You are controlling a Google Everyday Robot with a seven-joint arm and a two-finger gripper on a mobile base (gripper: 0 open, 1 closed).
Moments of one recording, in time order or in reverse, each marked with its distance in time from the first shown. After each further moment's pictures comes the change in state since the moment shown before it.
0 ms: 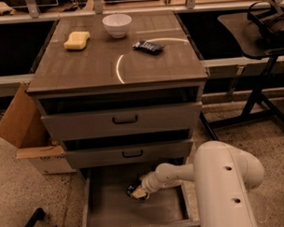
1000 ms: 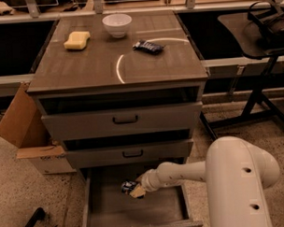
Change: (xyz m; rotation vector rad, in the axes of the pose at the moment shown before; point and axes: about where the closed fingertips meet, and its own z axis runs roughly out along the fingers) arm -0.031 0.015 -0.040 0.029 -0.051 -0.051
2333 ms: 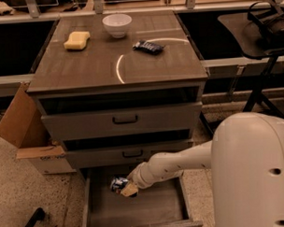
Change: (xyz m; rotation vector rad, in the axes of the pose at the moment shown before) arm -0.091 0.062 -0.092 -0.031 0.029 -0.034
